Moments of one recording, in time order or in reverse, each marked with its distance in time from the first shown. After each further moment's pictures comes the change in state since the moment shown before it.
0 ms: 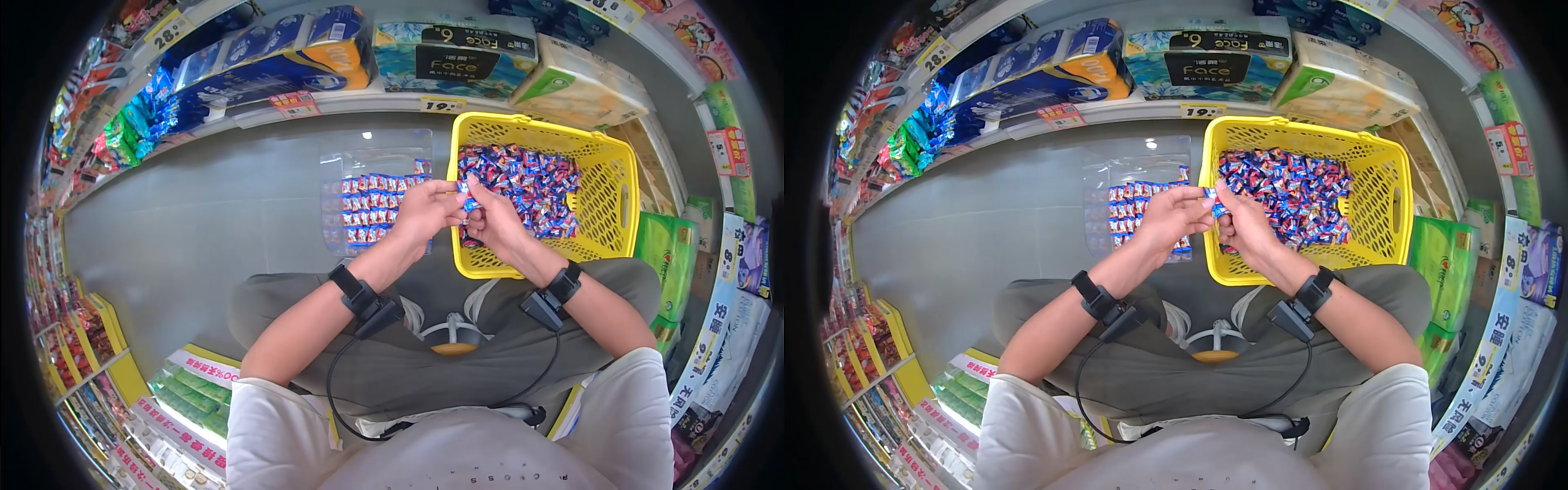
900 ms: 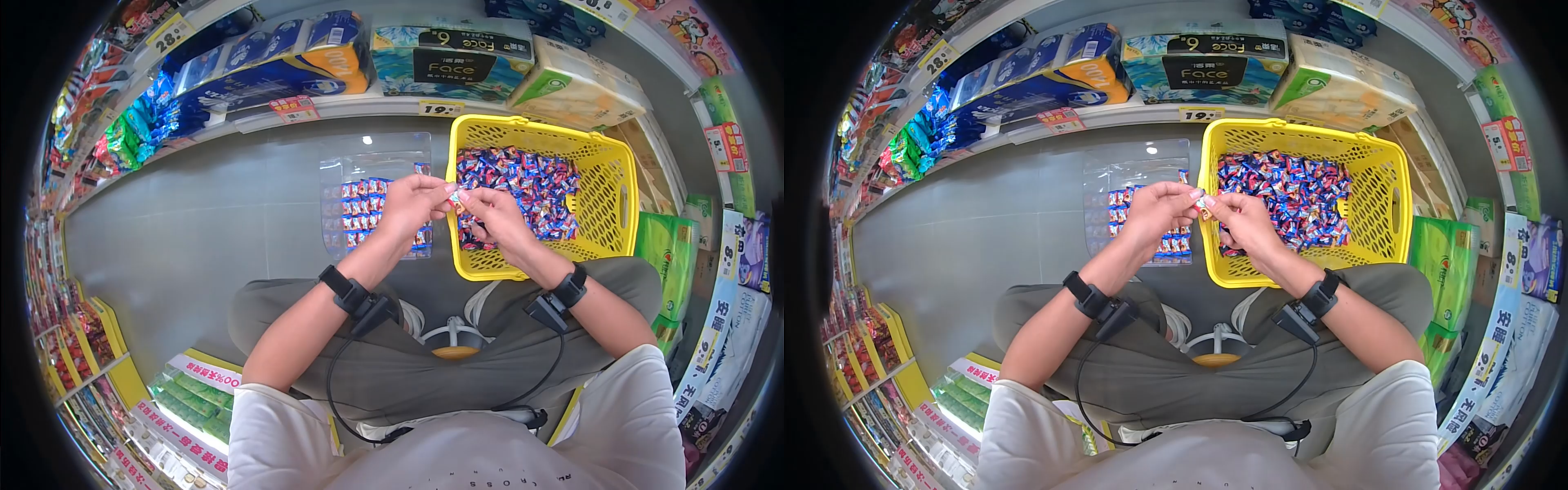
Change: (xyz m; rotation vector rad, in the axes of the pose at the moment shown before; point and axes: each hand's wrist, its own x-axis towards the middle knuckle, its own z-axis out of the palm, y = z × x) left_hand 0.001 0.011 -0.014 0.025 0.077 0.117; right_hand -0.017 -0.009 0.004 -0.298 -0.040 -0.204
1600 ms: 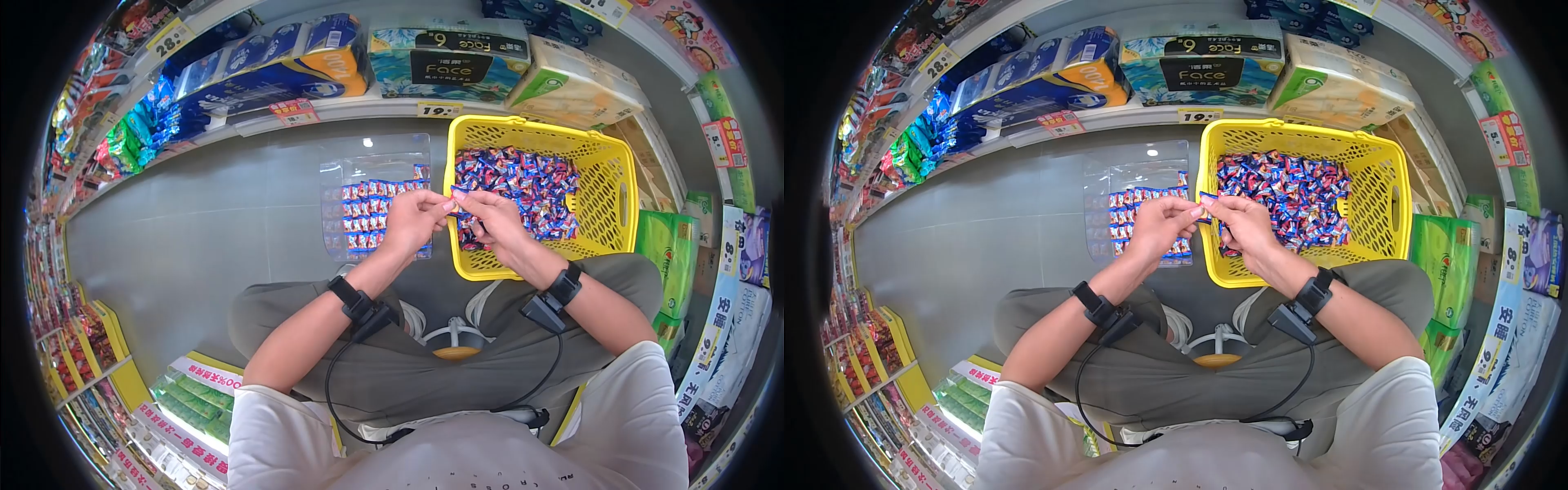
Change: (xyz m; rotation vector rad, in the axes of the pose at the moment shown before) left_hand -0.002 -0.027 0.000 0.141 -0.023 0.033; right_hand 0.007 0.013 -0.003 0.137 0.117 0.096
